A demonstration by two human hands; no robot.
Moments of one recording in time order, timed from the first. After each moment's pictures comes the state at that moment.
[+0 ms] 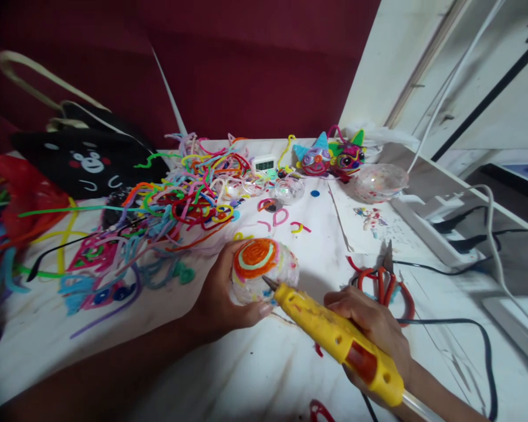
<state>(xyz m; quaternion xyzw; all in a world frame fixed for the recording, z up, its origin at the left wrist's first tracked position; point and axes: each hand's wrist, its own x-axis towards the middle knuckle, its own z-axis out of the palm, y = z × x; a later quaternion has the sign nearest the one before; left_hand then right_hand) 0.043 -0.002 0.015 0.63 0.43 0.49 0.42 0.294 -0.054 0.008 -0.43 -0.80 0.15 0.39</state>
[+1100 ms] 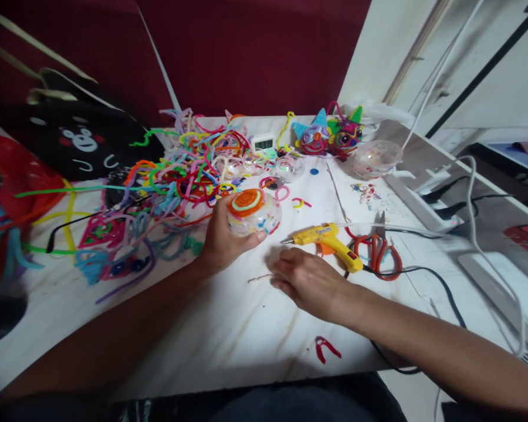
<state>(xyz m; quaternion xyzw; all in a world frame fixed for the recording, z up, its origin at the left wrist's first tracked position) 0.027 0.032 0.002 0.66 0.49 0.52 0.25 0.224 -0.025 0.024 -0.36 -0.91 0.16 0.09</state>
